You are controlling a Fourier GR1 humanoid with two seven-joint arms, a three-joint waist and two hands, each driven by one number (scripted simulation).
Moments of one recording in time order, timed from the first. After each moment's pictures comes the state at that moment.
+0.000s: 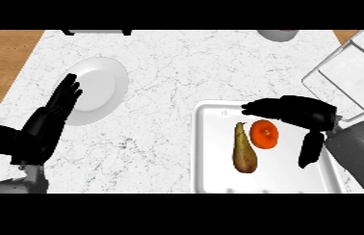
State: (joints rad) left arm -0.06 0.31 -0.02 -1.69 0.12 0.01 0.16; right arm -0.48 -0.69 0.48 -1.30 0.51 0.56 -0.50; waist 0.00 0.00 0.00
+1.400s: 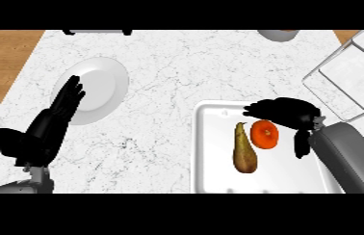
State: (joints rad) left arm -0.05 0.23 0.03 -1.70 0.04 -0.05 0.17; right arm -0.47 -0.53 0.40 -1.14 1.00 0.54 -0.53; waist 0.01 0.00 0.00
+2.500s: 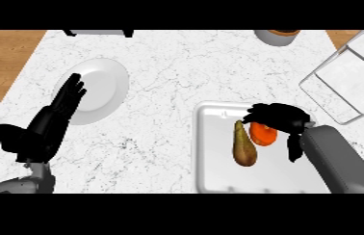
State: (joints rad) left arm -0.07 0.20 0.07 -1.67 0.03 -0.09 0.17; right arm -0.50 -0.42 0.33 -0.83 1.15 0.28 -0.71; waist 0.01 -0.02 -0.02
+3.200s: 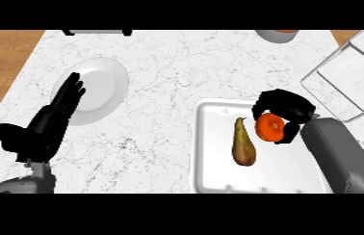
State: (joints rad) left arm -0.08 0.19 0.07 -1.68 0.01 -0.09 0.18; right arm -0.55 -0.39 0.17 -0.78 1.07 0.08 -0.85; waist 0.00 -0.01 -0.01
